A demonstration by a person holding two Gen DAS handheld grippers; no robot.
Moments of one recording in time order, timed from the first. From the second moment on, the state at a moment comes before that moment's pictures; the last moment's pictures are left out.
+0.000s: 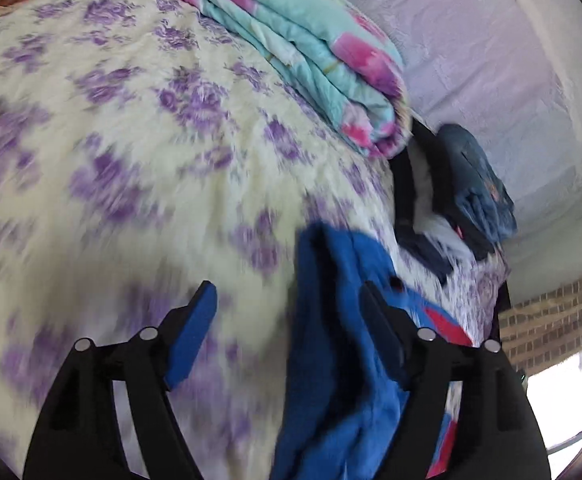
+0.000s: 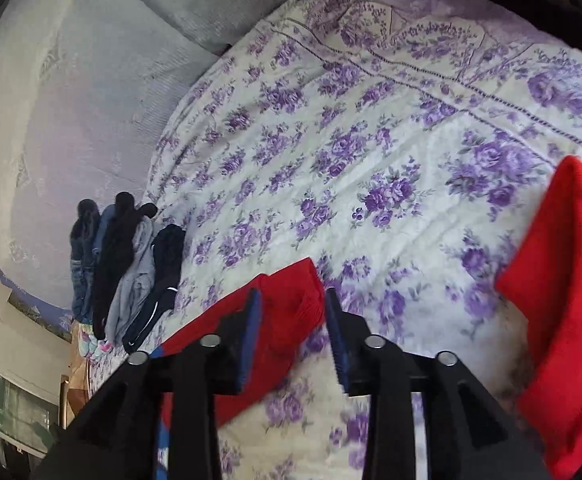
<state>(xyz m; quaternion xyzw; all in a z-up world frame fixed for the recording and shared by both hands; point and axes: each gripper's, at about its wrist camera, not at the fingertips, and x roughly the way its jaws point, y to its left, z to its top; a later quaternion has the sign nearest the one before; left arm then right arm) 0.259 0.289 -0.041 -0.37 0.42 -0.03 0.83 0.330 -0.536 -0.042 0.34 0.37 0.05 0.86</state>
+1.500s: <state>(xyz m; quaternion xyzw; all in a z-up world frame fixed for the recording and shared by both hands) 0.105 0.242 -0.073 -0.50 0.35 -0.09 0.79 0.098 -0.521 -0.098 0.42 0.36 0.10 0.83</state>
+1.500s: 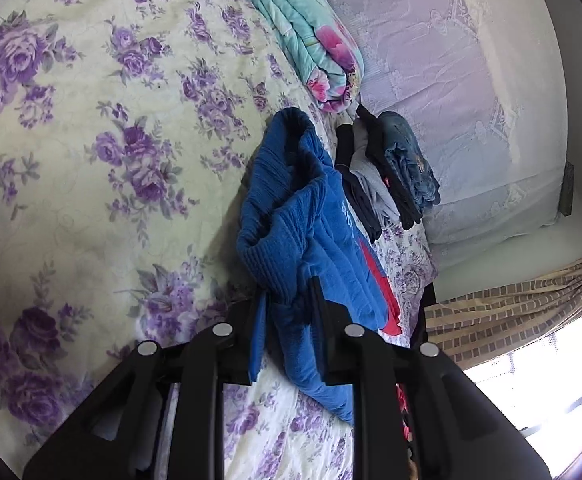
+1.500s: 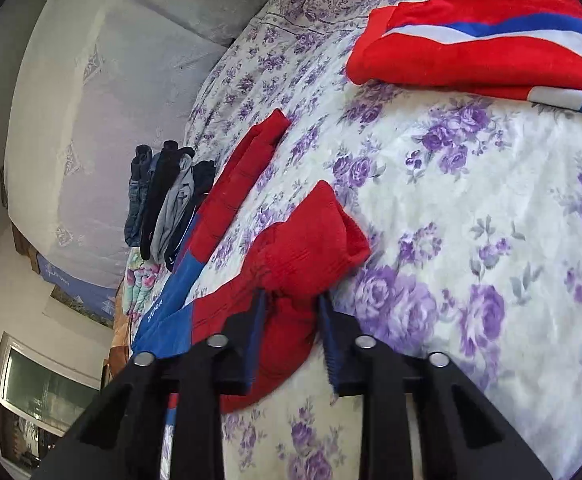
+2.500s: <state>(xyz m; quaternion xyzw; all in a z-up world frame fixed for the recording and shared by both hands) 0.208 0.264 -0.012 -0.31 0.40 0.02 0.86 0.139 -0.459 -0.053 0.33 0.39 0.16 0.84</state>
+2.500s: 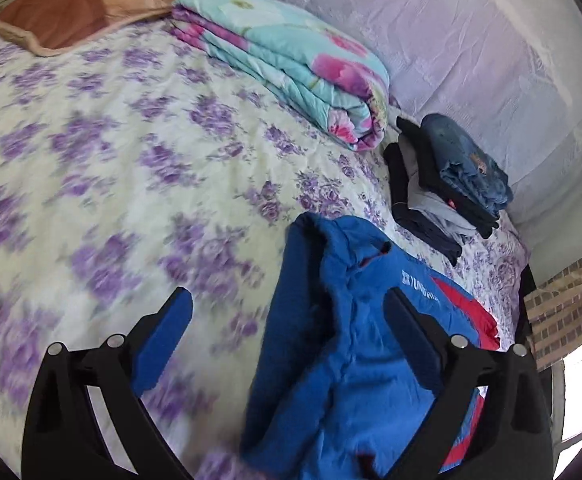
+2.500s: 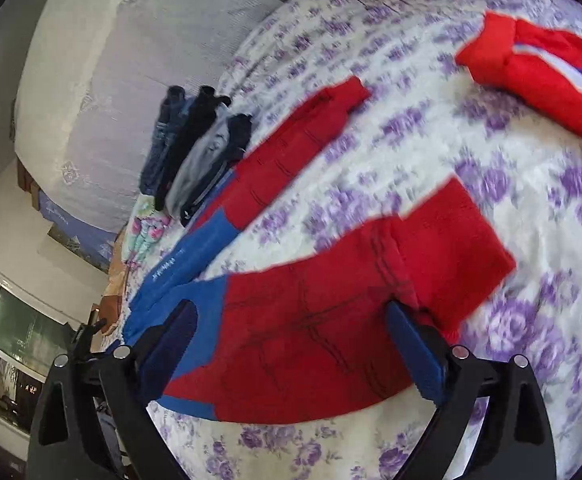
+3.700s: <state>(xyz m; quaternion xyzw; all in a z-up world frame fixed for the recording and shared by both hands) 0.301 0.230 -0.048 -0.24 0.46 -0.01 0.85 0.184 -0.525 -0.083 0.29 0.47 0.10 0.82</state>
